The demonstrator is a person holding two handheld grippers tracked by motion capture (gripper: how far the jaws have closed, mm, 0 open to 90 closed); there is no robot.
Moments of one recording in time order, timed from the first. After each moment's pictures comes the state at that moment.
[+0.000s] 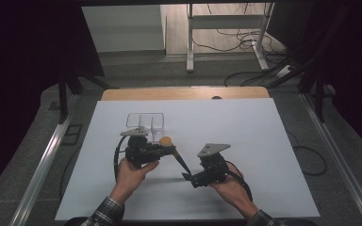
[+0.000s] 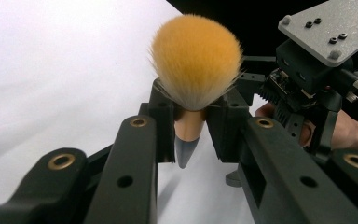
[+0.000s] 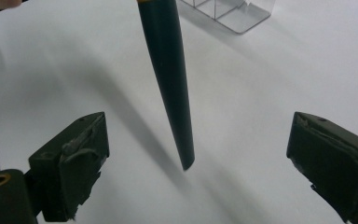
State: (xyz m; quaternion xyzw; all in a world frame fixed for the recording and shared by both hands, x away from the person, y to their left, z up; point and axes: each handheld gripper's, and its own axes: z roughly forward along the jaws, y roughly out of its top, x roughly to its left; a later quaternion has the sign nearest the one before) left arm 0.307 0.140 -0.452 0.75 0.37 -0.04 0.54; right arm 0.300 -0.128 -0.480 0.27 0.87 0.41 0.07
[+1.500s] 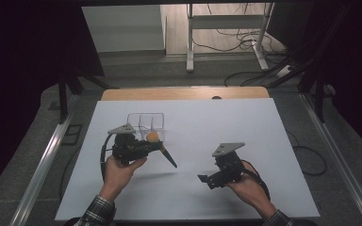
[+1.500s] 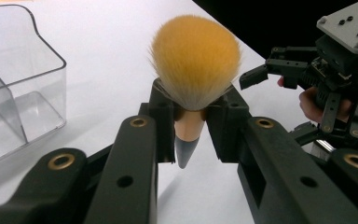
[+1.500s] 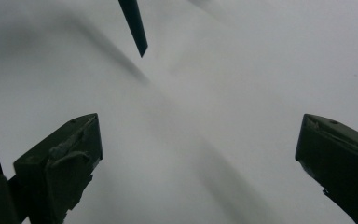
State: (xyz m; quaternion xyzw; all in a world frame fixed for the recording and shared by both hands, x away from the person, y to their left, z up) left arm 0.304 0.169 -0.442 0.76 0.40 0.01 0.52; right arm 0.302 -0.169 -0.471 0.28 0.89 0.36 0.08
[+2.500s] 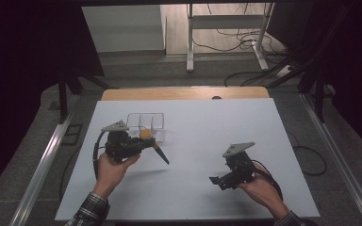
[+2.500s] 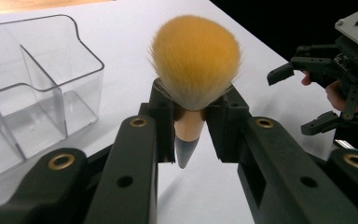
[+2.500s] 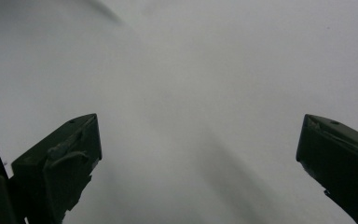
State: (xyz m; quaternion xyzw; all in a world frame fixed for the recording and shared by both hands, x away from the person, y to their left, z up) left arm 0.306 0.187 -0.435 0.76 0.41 0.04 0.51; right arm 0.302 -0.199 -0.471 0.30 0.90 0.32 0.07
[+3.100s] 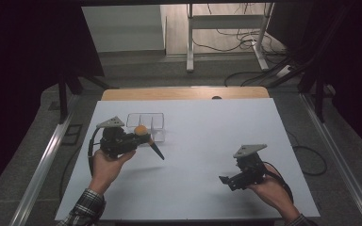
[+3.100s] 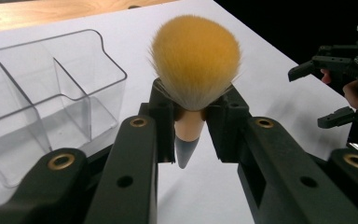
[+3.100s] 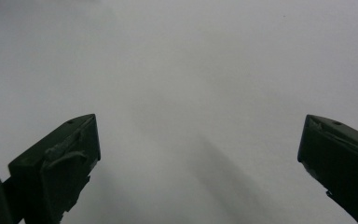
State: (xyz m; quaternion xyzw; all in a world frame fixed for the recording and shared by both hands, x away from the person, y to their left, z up) left arm 0.310 0.199 -0.425 0.76 0.41 0.06 0.50; right arm 0.298 -0.226 -0.467 0.31 0.89 0.32 0.10
